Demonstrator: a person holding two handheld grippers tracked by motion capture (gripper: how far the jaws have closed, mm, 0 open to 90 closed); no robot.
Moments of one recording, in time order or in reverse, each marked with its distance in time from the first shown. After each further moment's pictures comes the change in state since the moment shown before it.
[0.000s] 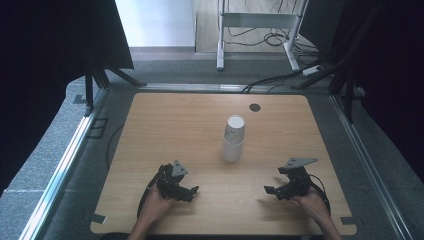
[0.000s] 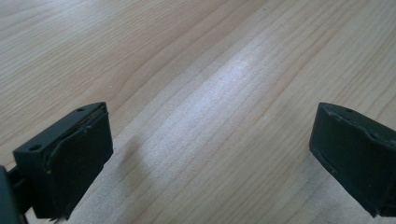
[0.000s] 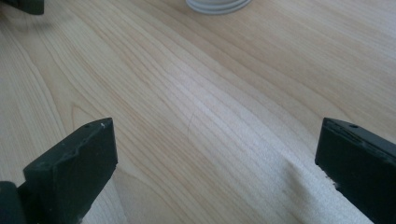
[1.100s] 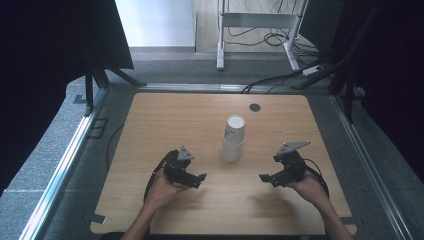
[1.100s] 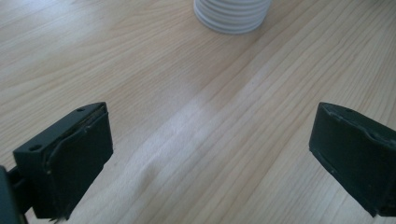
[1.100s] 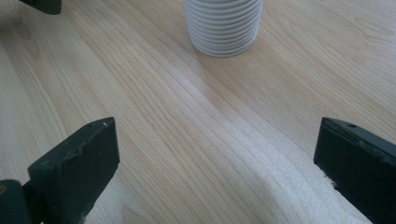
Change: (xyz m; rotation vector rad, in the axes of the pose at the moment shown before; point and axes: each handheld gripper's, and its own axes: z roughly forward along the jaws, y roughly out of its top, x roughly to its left) left arm 0.011 0.047 0.002 -0.051 -0.065 -0.027; right arm 0.002 0.054 -0.003 0.063 0.005 -0.050
